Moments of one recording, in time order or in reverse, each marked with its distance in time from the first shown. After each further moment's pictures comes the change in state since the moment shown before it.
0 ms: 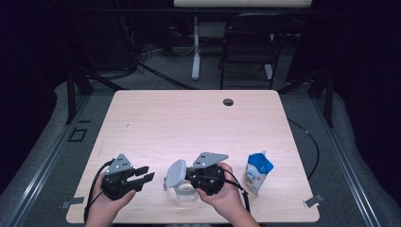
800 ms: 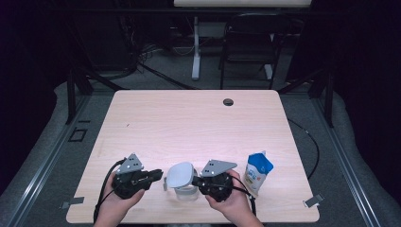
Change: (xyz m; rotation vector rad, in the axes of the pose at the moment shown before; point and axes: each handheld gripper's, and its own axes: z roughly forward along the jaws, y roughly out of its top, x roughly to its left) left arm -0.016 0.010 0.014 -0.001 -0.064 0.032; right arm -0.008 -0.030 -0.007 -0.007 0.001 -0.031
